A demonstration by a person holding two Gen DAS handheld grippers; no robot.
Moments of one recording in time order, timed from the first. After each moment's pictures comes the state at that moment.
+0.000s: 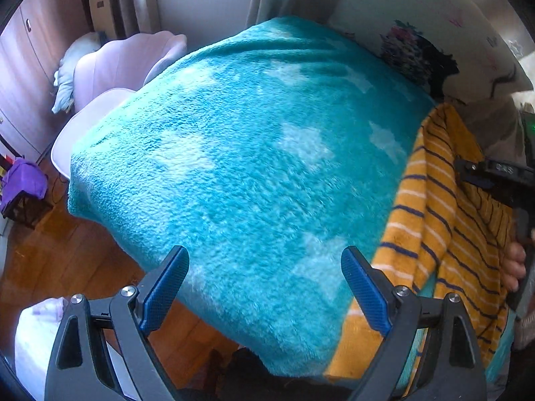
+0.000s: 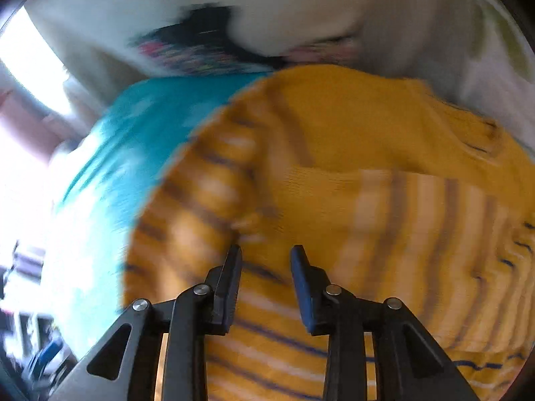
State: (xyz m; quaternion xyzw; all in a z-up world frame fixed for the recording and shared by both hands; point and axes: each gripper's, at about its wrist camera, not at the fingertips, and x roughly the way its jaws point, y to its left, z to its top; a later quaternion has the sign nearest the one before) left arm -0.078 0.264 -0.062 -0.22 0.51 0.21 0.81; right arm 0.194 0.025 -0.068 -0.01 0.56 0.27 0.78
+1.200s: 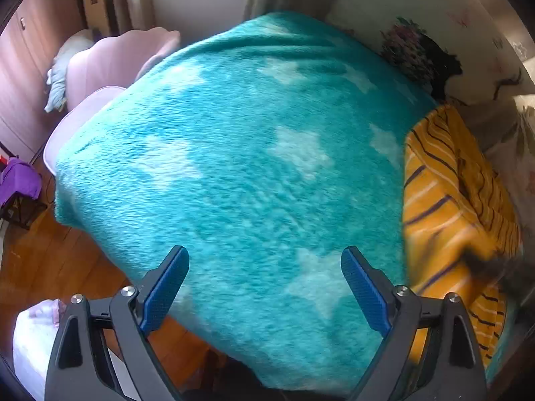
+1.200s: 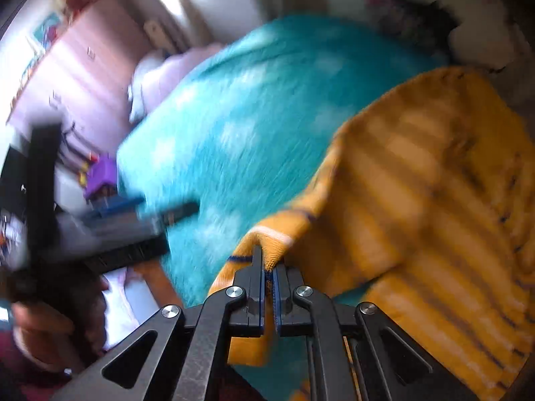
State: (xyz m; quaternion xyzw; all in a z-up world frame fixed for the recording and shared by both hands) left arm -0.059 0.266 -0.069 -0.23 0.51 0.19 0.80; right arm 0.051 0.097 -0.028 -0.09 0.53 0.40 0.74
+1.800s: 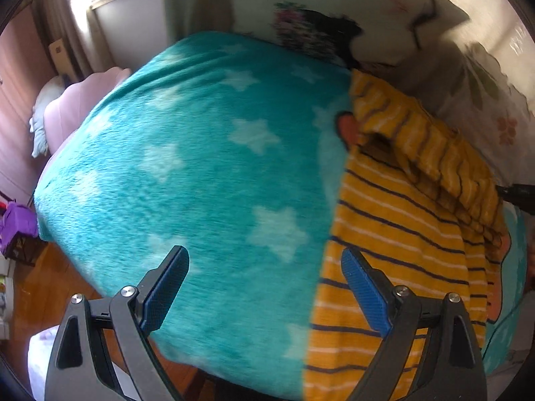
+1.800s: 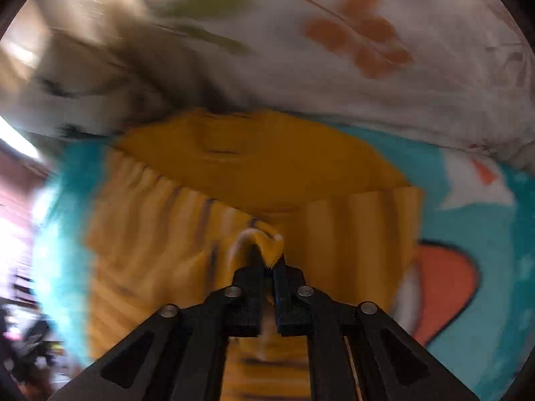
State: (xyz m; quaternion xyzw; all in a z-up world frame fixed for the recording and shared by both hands) left arm -0.009 0.124 -0.028 -0.16 0.51 0.16 0.83; right arm 0.258 -0.199 -0.040 -0.03 0.57 0.09 0.82
